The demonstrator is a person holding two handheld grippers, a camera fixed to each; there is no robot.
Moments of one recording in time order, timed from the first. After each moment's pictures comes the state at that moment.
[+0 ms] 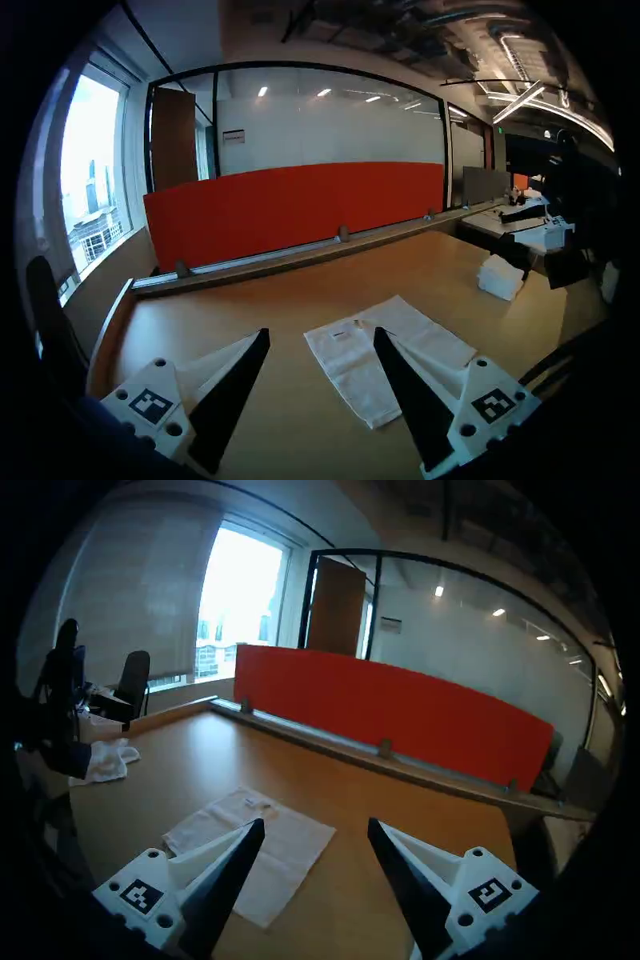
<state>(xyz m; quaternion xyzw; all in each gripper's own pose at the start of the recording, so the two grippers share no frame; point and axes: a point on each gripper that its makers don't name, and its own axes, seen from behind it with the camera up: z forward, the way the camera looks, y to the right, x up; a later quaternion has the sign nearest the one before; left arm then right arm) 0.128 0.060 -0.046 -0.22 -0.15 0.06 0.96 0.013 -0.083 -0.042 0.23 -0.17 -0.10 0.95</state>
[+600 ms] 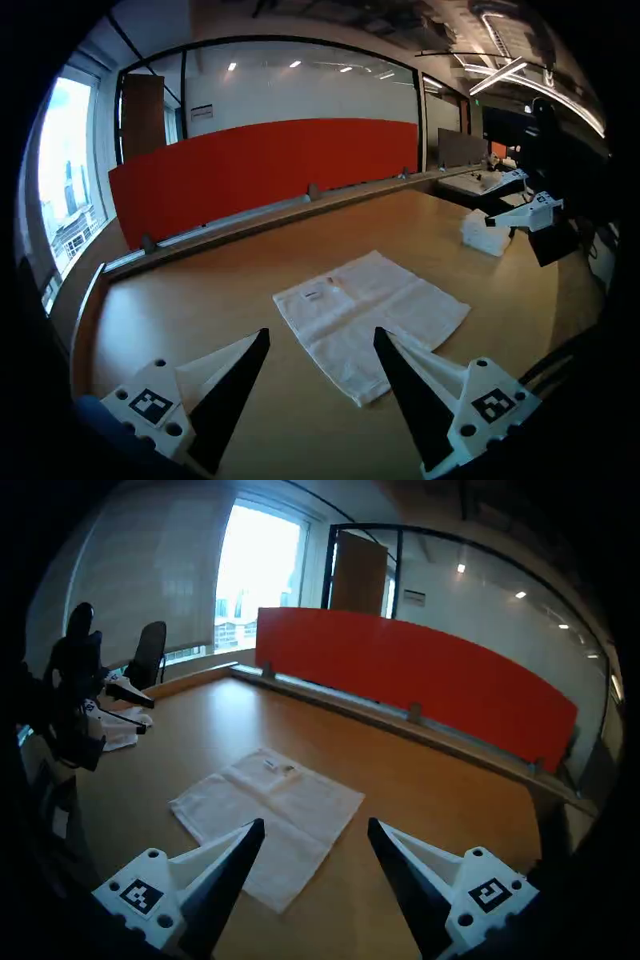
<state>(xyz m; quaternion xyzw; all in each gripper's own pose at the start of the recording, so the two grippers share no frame) 0.041 0.096 -0.049 -0.27 -0.21 0.10 0.93 -0.070 -0.106 -0.046 0.27 -0.22 -0.11 0.93</state>
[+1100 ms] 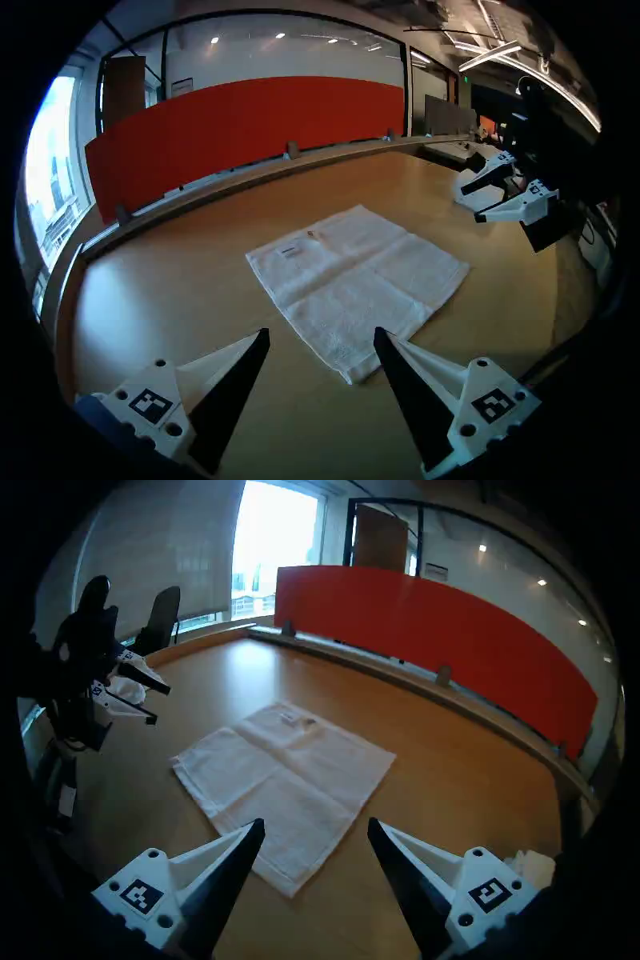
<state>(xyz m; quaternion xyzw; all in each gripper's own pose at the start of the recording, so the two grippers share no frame) -0.036 0.112 -0.055 -0.30 -0.27 0.11 0.91 -0.157 -0.120 -0.053 0.30 -0.28 -0.13 0.90</state>
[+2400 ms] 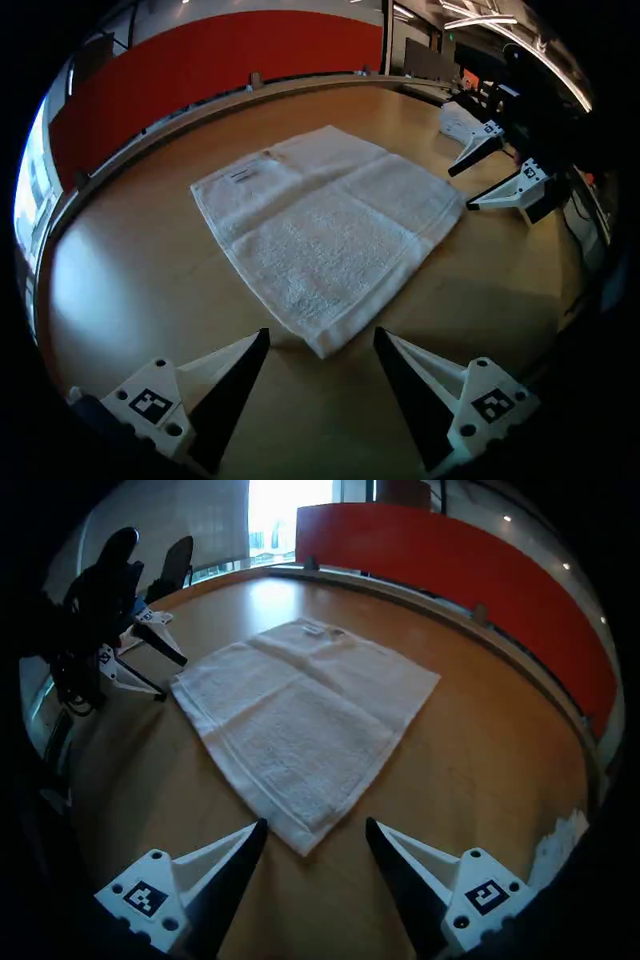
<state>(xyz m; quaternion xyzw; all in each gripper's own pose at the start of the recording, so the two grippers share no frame) -0.134 0.135 -0.074 -0.34 -0.38 0.15 0.85 -0.265 -0.111 -0.084 0.33 -0.38 -0.15 0.85</state>
